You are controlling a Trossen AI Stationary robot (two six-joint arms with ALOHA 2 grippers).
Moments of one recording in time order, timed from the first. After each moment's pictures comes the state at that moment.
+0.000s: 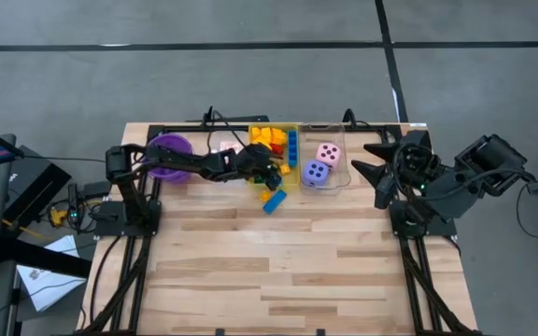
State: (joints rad) left arm 0.26 1.80 1.05 0.10 -0.25 -0.38; right arm 0.63 1.44 2.19 -1.48 1.10 0.90
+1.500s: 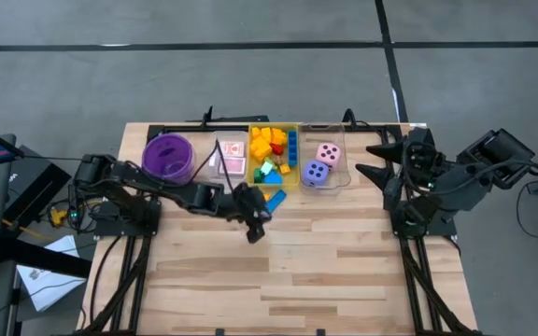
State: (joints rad) left arm -0.13 1.57 1.05 -0.23 -0.24 -0.45; right arm 0.64 1.41 2.19 -1.48 1.01 0.82
